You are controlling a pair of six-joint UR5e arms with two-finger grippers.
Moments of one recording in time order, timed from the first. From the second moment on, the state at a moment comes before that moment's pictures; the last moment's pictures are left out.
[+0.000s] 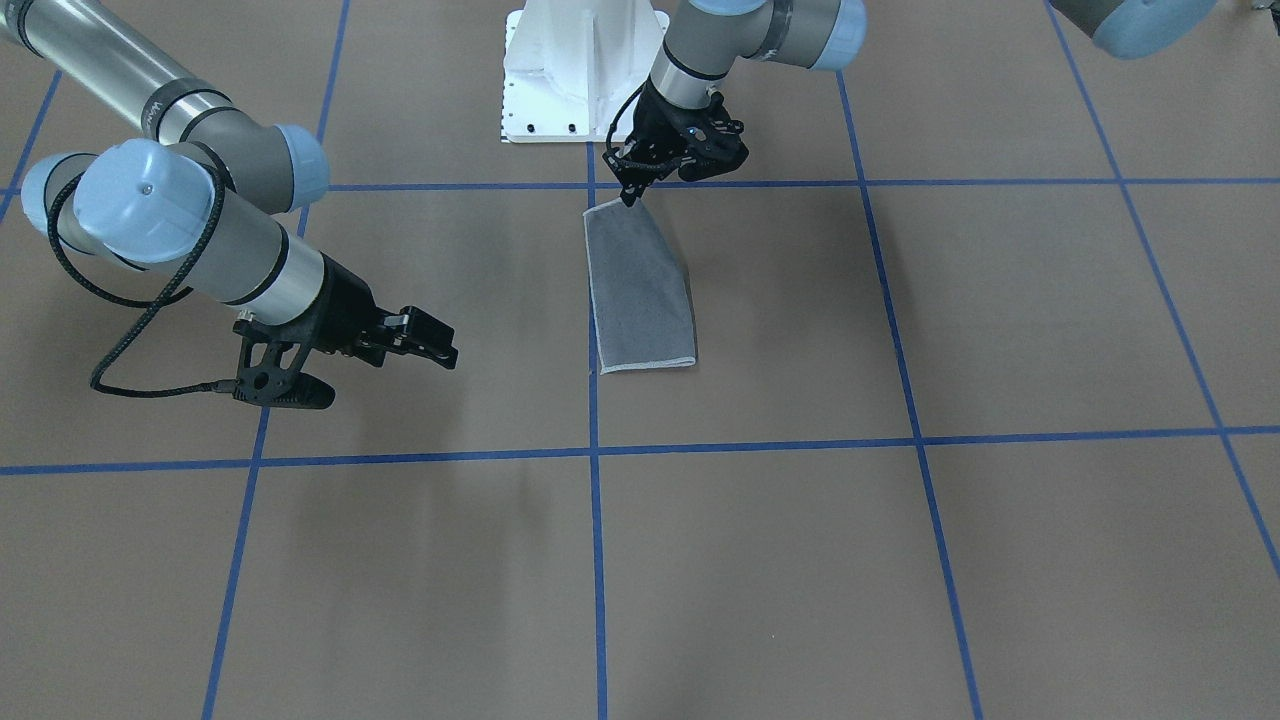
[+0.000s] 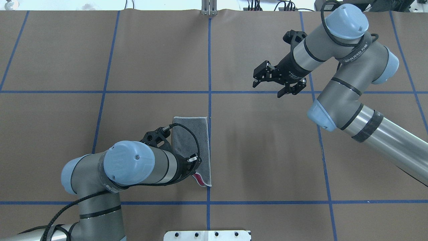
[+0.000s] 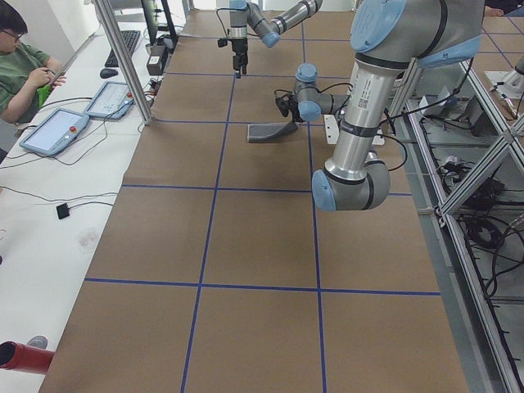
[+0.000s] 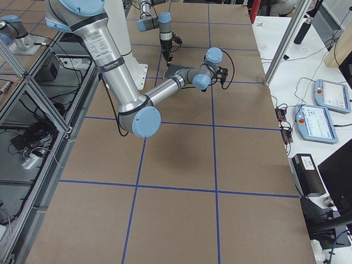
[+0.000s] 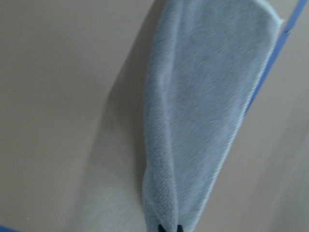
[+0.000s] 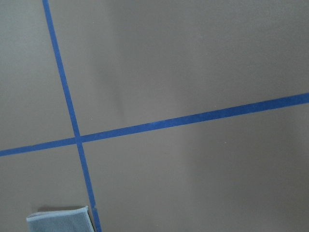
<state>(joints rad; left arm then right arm) -0.32 -2.08 -1.87 -1.85 -1.73 -1.94 0.85 -1.05 1.55 -1.11 2.34 1.35</state>
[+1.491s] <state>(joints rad) -0.53 -2.22 -1.58 -2.01 -1.79 -1.94 0.84 -1.03 1.53 -1.11 2.30 1.35</state>
